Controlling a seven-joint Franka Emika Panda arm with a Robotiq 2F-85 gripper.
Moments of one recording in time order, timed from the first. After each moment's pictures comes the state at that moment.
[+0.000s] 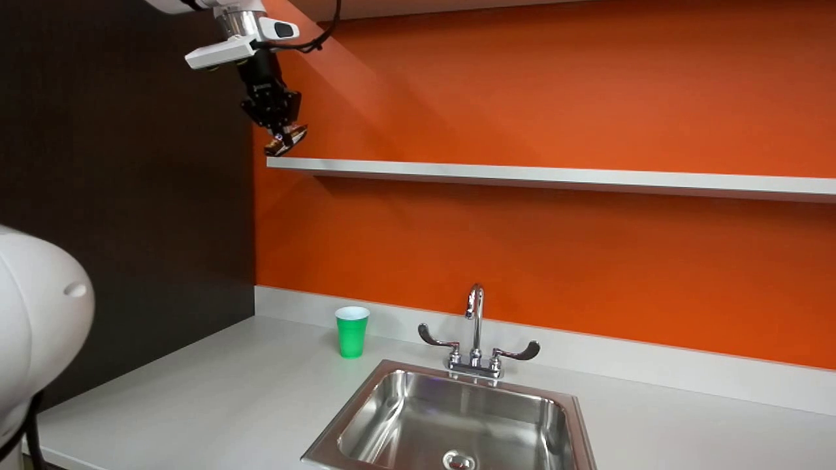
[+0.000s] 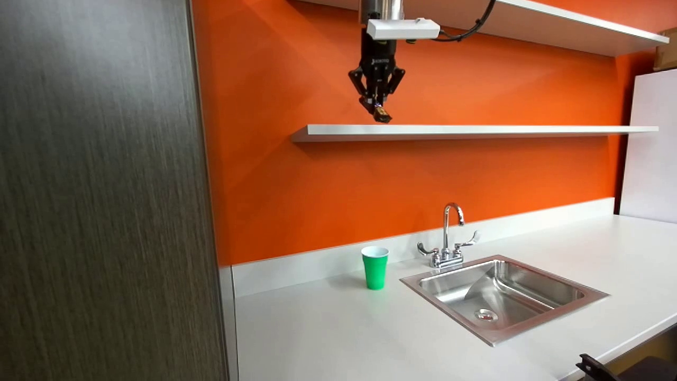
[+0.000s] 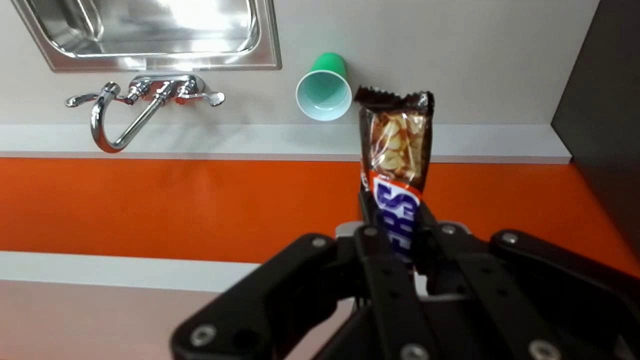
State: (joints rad) arm 0.12 -0.24 0.18 -1.85 -0.21 1.94 0.32
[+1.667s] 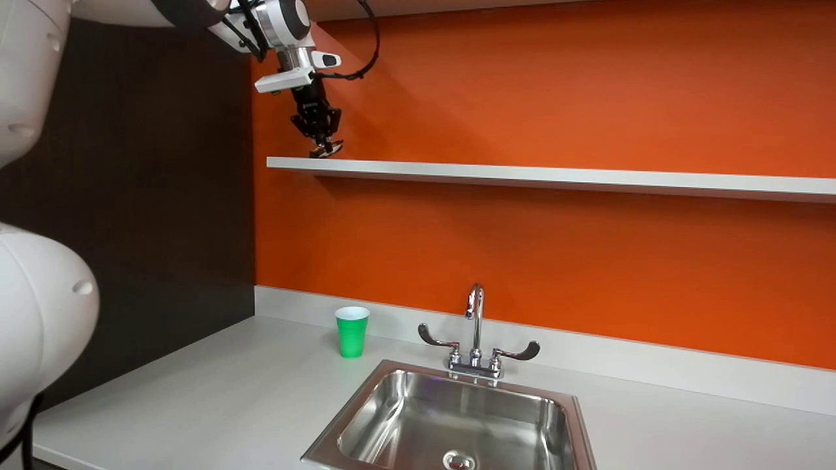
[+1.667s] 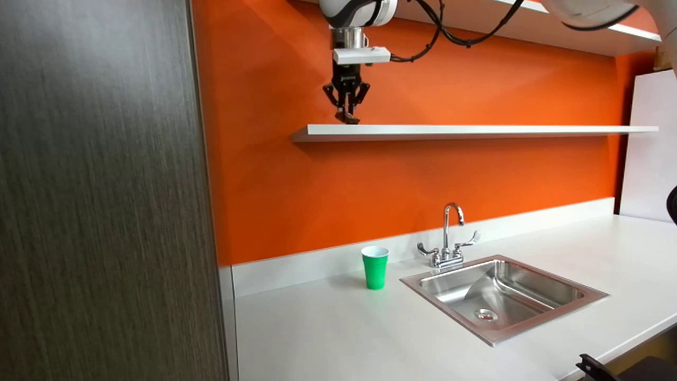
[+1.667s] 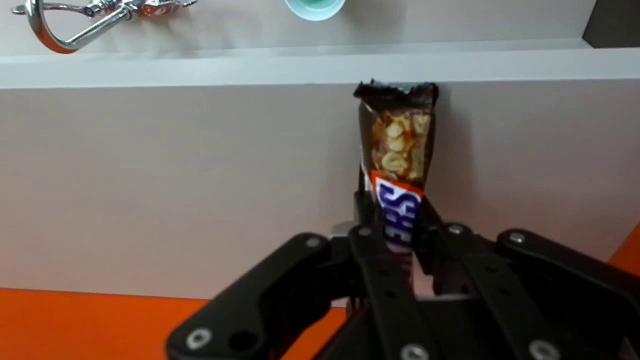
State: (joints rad) arm 0.16 0.31 0.13 -1.17 -0.28 1.80 0.28
